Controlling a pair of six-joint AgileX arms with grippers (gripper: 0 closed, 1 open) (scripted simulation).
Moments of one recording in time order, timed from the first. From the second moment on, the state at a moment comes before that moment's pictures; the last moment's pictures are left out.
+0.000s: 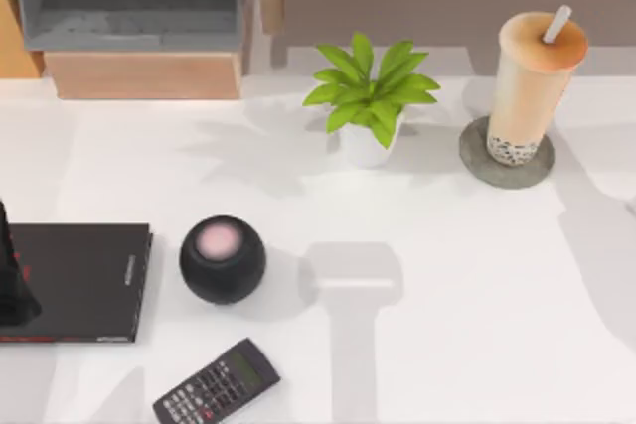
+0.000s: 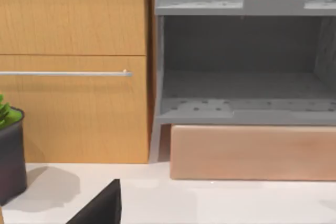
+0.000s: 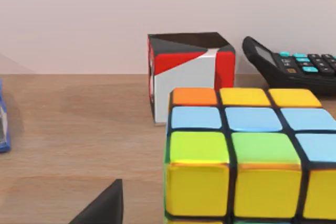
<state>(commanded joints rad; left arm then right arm) 0.00 0.00 0.00 0.00 0.00 0.00 0.28 1.85 1.78 0.07 0.30 0.02</state>
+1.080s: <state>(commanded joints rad) 0.00 0.00 0.00 0.00 0.00 0.00 0.11 0.64 0.63 0.03 0.12 0.01</state>
